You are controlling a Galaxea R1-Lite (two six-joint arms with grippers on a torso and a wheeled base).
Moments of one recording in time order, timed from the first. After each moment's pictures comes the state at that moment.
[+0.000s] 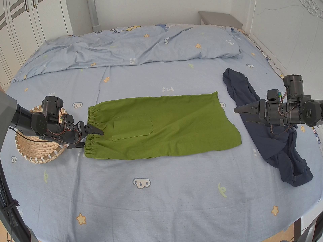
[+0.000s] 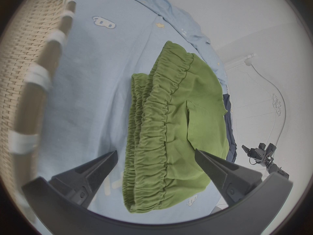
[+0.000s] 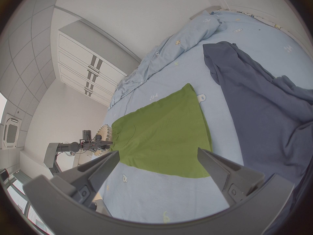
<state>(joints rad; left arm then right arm) 0.07 2.08 -1.25 0.00 -0.59 -0.35 0.06 1.85 -1.17 -0.10 0.67 0.29</state>
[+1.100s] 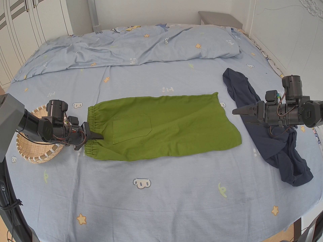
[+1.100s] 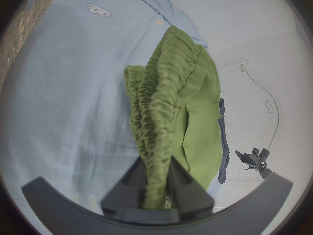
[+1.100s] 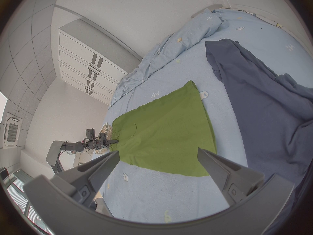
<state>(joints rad) 0.05 2.14 -1.23 -0.16 -0.65 -0.44 0.08 1.85 -1.16 -0.10 0.67 0.28</state>
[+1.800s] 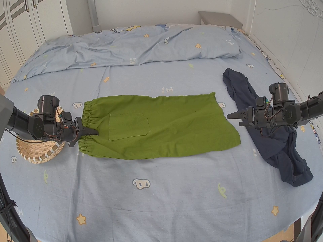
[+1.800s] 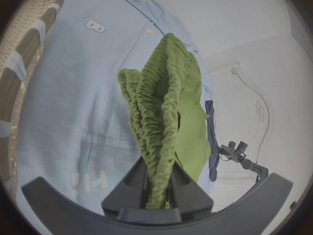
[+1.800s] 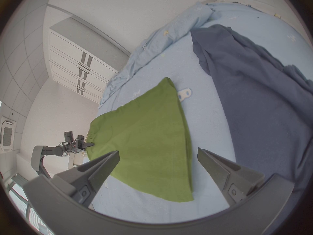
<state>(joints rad) 0.08 2.04 -1.17 -0.16 -0.72 -0.46 0.04 2.09 -1.34 -0.09 0.65 0.24</state>
